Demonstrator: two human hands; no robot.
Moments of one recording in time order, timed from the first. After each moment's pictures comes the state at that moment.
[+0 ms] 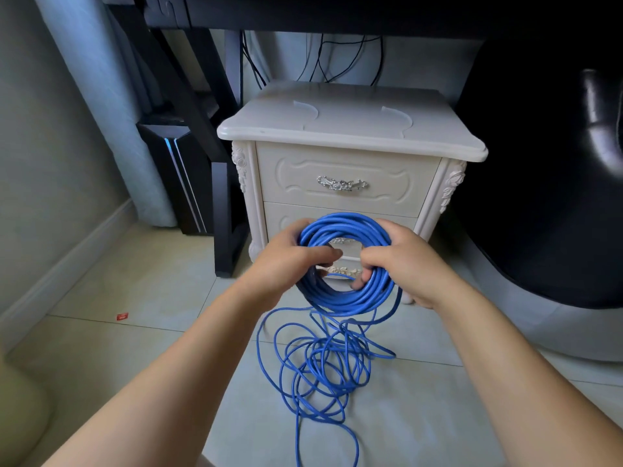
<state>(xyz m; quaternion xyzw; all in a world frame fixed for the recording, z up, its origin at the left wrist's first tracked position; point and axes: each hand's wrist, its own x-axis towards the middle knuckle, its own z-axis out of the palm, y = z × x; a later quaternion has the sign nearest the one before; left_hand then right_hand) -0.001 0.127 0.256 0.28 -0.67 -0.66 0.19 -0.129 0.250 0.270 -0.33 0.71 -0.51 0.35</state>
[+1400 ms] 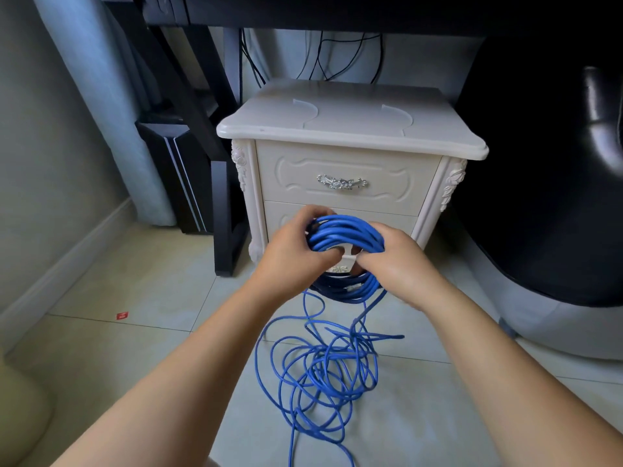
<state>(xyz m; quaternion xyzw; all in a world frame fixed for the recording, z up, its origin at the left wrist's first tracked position) -0.006 0.133 0.254 0.27 -0.80 -0.46 0.27 -0.121 0.244 0.267 -0.39 0.79 -0.42 0.21</state>
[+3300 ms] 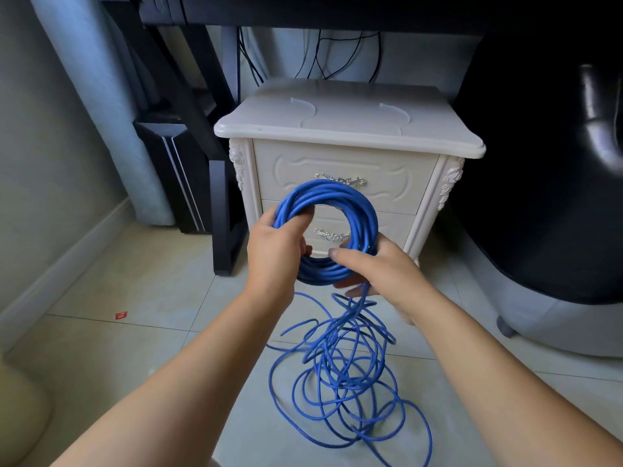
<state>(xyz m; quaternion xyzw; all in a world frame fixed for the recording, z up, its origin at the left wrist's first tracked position) -0.010 0.143 0.259 0.35 -0.53 -0.66 0.41 -0.109 0.246 0.255 -0.29 0.72 -0.53 0.34</state>
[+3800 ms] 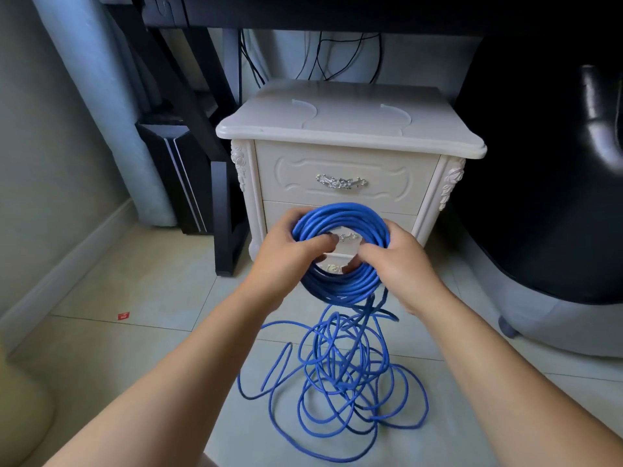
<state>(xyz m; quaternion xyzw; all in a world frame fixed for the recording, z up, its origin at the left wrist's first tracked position) 0.001 0.137 0.259 0.28 -0.66 -0.63 0.28 -0.116 0.247 0.261 -0.32 0.75 -0.53 0.22</state>
